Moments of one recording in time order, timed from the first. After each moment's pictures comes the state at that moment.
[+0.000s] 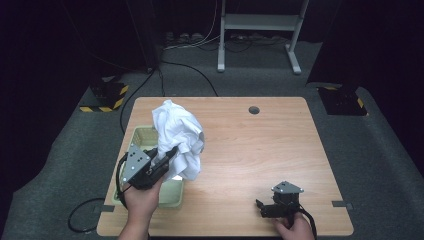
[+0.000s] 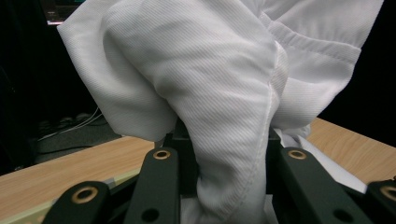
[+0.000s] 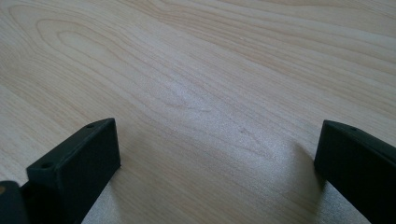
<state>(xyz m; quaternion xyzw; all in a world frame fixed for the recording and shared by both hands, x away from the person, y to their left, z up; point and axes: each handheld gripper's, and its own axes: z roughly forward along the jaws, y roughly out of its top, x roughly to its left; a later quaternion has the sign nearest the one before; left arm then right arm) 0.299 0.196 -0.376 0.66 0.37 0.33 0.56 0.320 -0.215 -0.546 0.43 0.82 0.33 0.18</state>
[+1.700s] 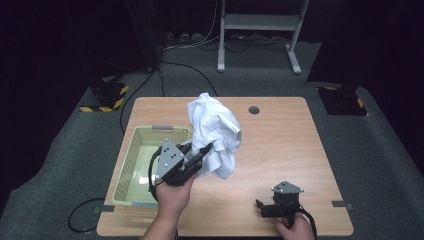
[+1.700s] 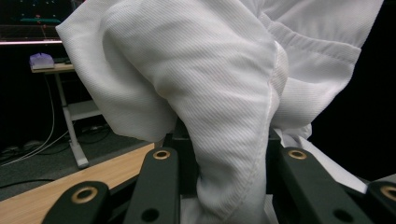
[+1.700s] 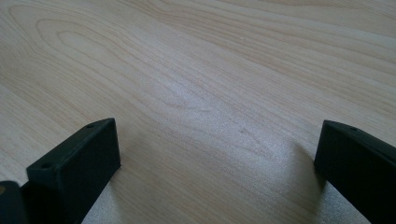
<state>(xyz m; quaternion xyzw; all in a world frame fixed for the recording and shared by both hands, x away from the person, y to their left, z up) 0.307 0.120 -0.359 0.66 0.32 0.30 0.62 0.320 -0.215 -0.546 0.43 0.82 0.33 0.18</state>
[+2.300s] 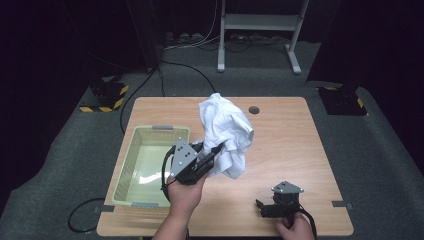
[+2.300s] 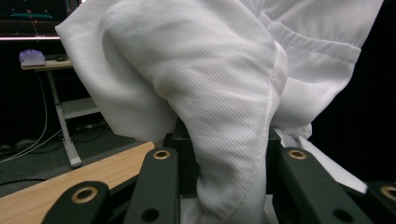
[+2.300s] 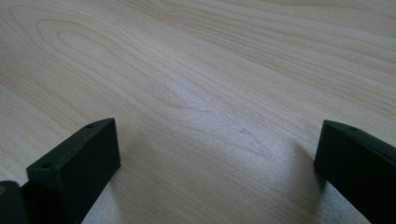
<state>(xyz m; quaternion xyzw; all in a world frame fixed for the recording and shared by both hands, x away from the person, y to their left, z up) 0.315 0.092 -0.361 0.66 0.32 0.29 0.61 0.320 -0.215 -0.546 0.44 0.82 0.33 0.18</state>
